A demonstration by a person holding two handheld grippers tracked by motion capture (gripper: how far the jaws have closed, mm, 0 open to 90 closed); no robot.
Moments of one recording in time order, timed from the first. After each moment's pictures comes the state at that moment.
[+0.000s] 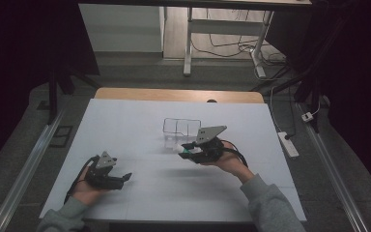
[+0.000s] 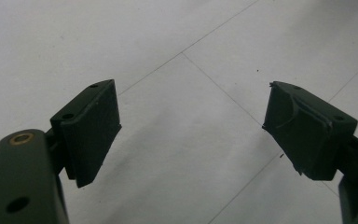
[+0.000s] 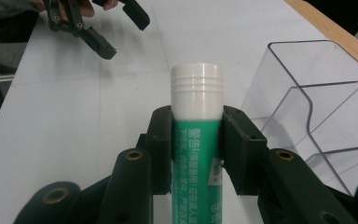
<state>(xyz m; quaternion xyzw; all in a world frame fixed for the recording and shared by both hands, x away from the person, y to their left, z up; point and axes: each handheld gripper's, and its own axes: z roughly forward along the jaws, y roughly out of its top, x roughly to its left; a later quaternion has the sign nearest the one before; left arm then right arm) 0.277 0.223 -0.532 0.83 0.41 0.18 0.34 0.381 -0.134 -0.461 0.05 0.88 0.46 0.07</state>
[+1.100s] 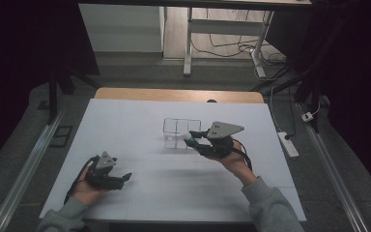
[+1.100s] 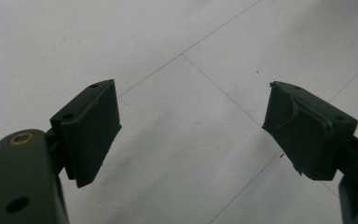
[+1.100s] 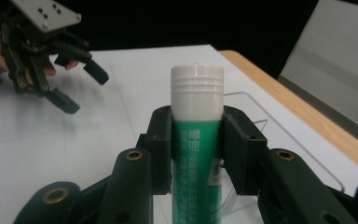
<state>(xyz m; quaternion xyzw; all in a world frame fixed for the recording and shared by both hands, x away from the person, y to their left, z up) 0.276 0.222 -0.532 0.83 0.41 0.18 0.34 0.369 -0.152 -0.430 0.11 0.82 0.53 0.16</state>
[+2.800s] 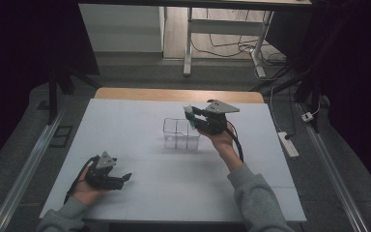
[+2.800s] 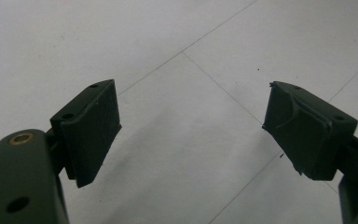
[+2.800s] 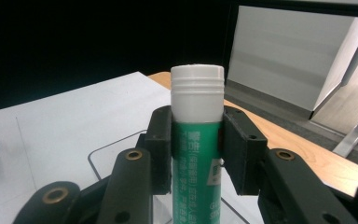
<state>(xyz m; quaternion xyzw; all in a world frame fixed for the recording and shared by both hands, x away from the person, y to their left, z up) 0.277 0.223 -0.533 0.83 0.41 0.18 0.34 0.440 -0.136 -0.440 0.24 0.76 0.57 0.20</state>
